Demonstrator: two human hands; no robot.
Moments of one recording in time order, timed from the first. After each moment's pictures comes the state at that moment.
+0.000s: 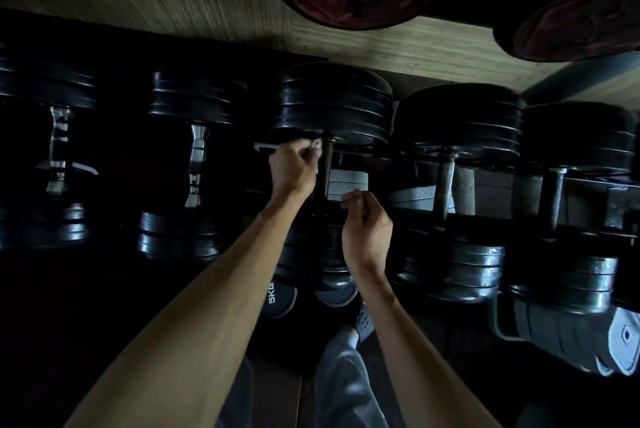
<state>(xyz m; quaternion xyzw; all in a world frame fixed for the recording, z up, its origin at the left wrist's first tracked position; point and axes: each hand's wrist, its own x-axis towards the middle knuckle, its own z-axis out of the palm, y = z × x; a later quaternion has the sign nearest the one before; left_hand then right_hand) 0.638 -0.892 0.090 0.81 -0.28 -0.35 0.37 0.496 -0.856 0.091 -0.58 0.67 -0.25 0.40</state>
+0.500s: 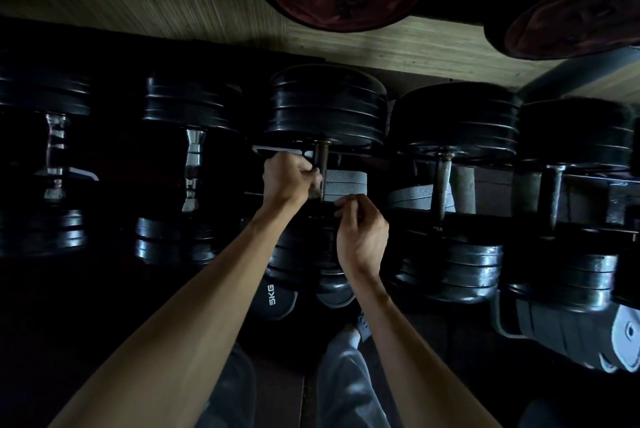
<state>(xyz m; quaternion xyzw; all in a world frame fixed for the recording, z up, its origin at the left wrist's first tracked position) 0.639 -0.882 0.082 0.81 -0.28 -0.41 0.32 0.498 -0.854 0.094 -0.57 0.68 -0.26 0.39</state>
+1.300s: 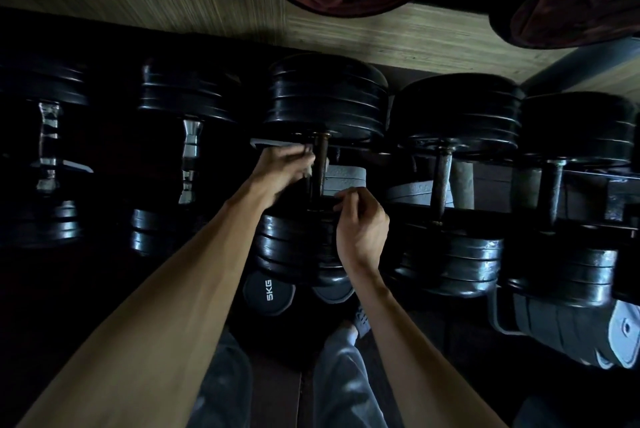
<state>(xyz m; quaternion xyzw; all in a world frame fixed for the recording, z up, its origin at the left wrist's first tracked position) 0.662 -0.880 0.067 0.67 -0.17 -0.60 0.40 0.497 -0.853 0.093 -0.57 0.67 -0.27 0.40</state>
